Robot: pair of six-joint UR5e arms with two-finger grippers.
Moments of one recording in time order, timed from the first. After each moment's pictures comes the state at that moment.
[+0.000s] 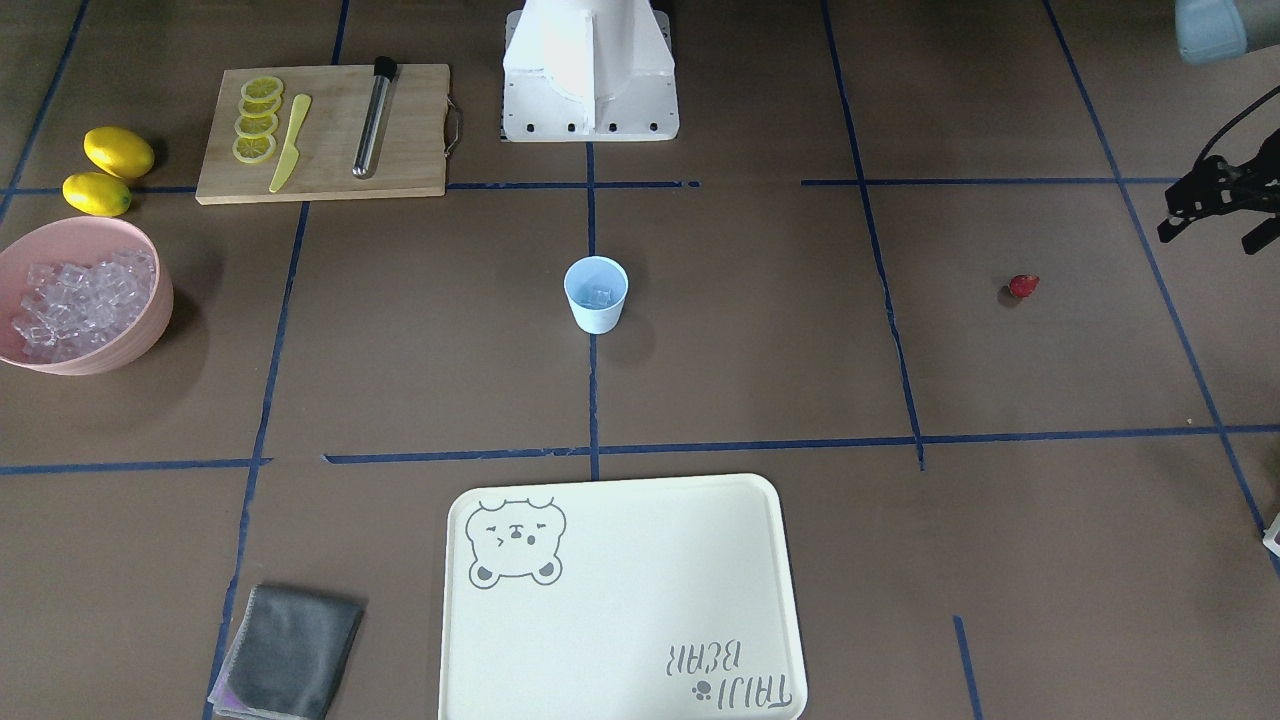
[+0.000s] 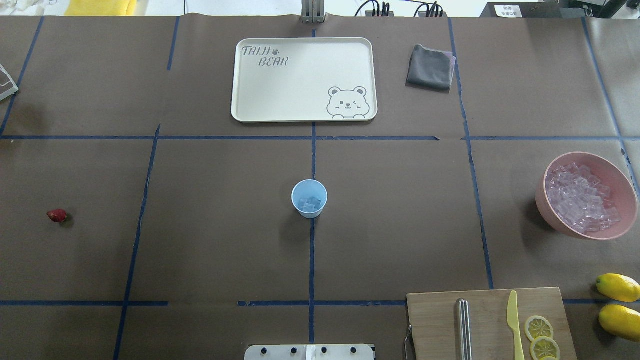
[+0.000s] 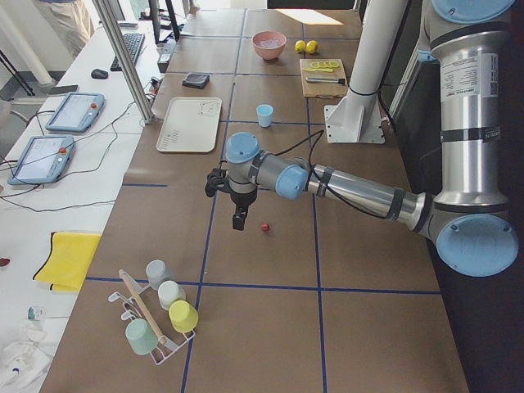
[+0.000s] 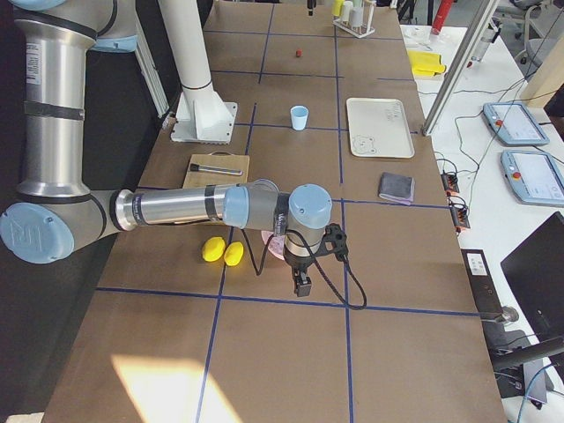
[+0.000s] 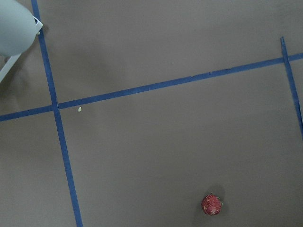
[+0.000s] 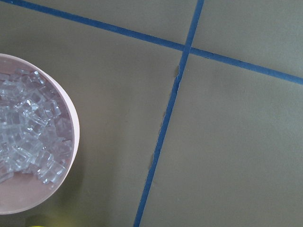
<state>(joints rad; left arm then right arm) -1.20 -1.43 -1.93 -1.79 -2.25 -0.40 1.58 -1.68 1.82 -1.80 2.32 -0.32</state>
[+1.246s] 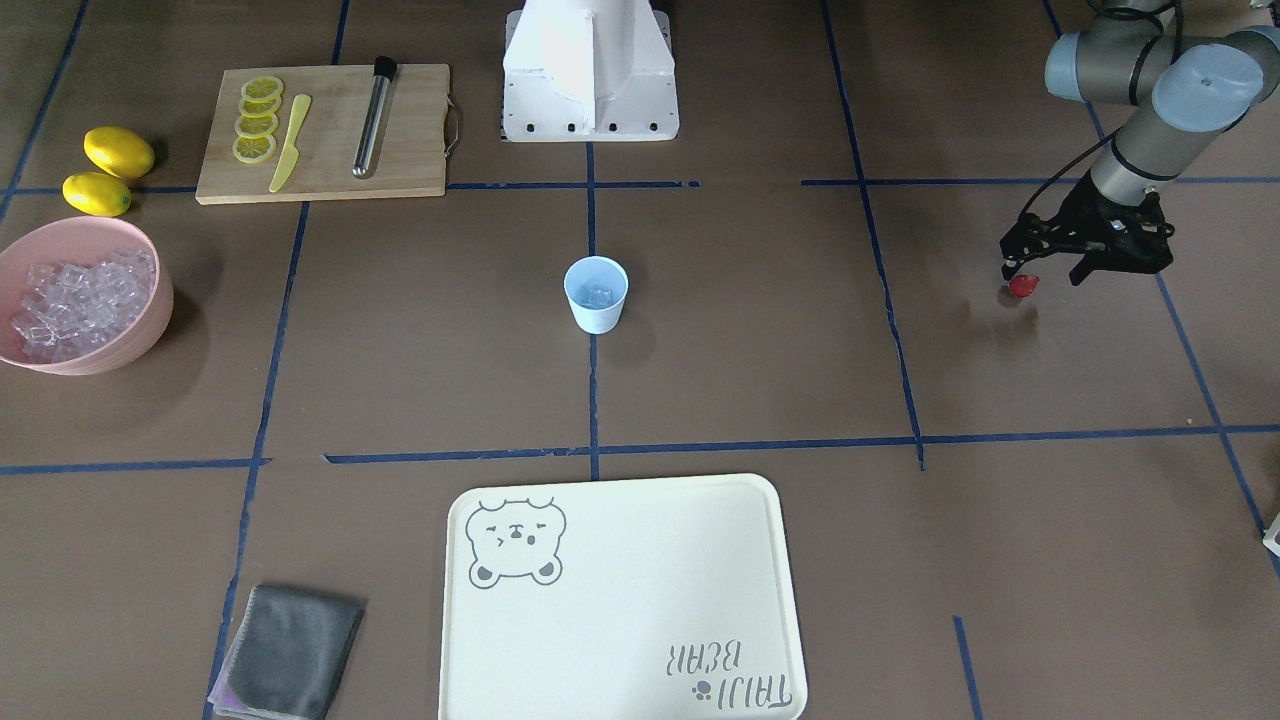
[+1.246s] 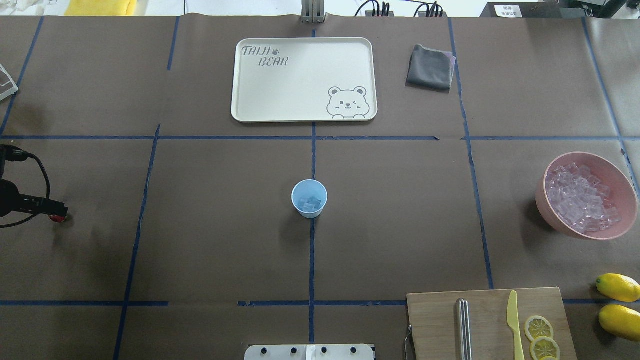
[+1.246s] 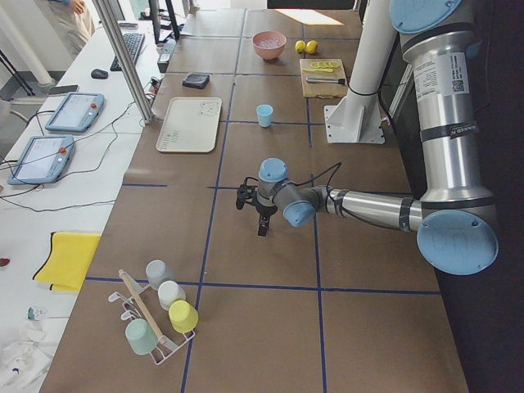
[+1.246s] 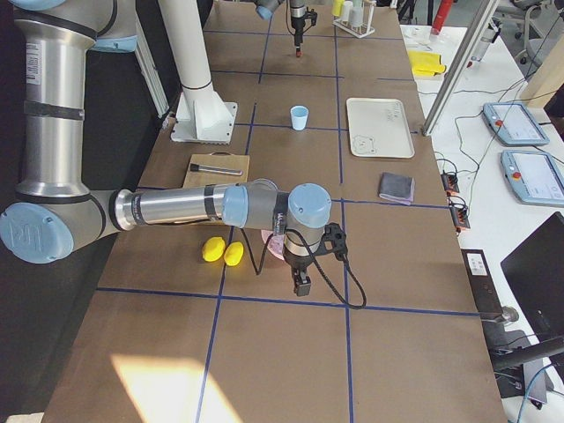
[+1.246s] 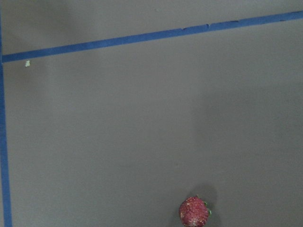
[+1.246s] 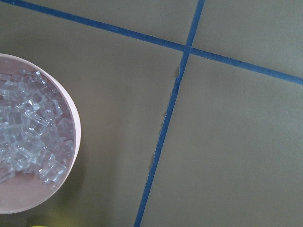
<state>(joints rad) -0.84 -1.39 -1.73 -2.29 -2.04 -0.84 1.58 -1.68 1.82 -1.80 2.32 -0.32</state>
